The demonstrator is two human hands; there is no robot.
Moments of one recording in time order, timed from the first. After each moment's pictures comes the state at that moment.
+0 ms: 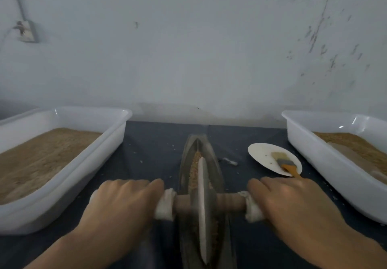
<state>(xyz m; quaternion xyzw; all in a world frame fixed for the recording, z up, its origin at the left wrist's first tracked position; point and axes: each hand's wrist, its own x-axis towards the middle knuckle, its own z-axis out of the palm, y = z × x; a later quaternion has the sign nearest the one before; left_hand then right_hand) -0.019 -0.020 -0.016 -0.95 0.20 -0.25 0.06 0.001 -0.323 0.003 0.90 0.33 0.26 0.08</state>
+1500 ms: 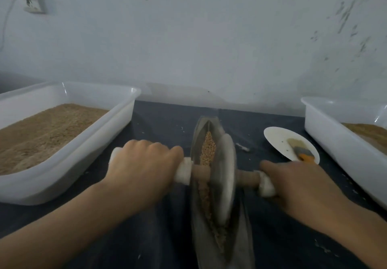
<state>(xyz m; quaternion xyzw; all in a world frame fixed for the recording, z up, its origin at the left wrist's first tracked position) -0.001 -0.038 -0.001 -0.95 0.13 -0.21 0.18 0.038 -0.323 -0.013 0.96 0.22 0.12 0.11</state>
